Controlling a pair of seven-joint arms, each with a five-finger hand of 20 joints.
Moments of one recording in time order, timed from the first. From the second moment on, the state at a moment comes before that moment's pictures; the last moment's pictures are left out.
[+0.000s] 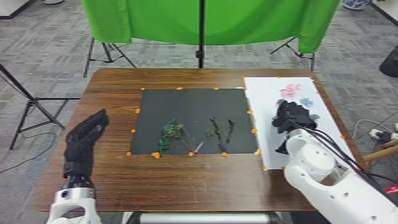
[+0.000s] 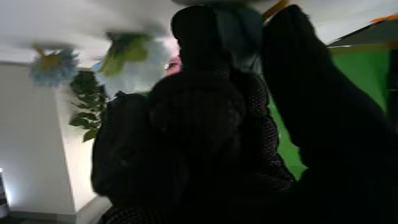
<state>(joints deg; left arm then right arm) 123.3 -70.5 -93.2 -114.9 64.6 14.1 21.2 -81.9 -46.3 54.6 -101.2 -131.8 5.5 43.5</state>
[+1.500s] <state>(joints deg) 128.5 -71.8 -96.7 -116.8 58.8 14.9 22.5 -45.7 -70.7 10.6 -85.6 -111.2 11.7 17.6</state>
